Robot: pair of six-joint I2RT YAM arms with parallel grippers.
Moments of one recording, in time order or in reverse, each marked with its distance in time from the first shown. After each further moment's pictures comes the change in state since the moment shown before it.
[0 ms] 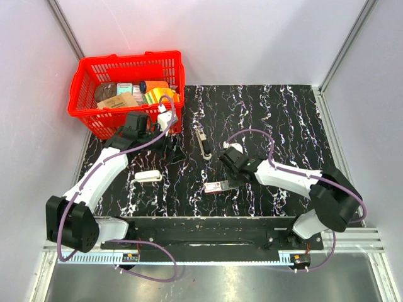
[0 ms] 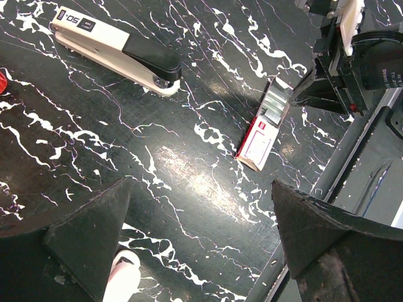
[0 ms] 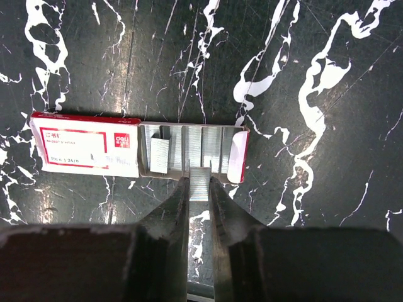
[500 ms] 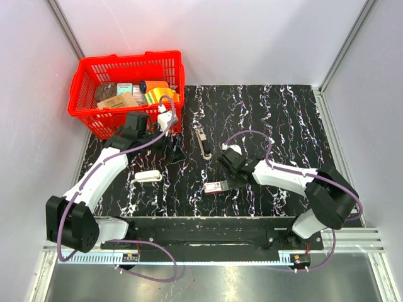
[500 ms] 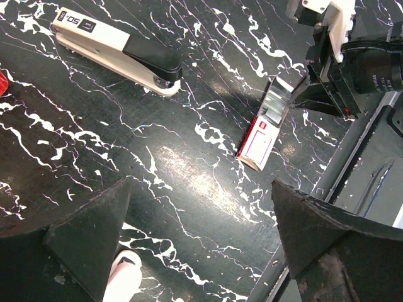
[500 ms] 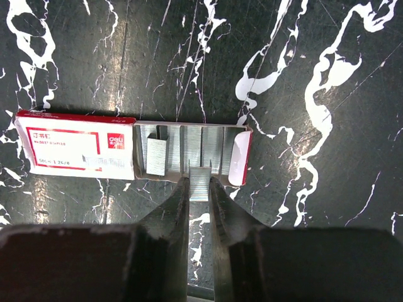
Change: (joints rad) left arm -0.001 0.000 0.000 0.000 0.000 0.007; right arm 0.007 0.035 0.000 0.003 0.000 0.000
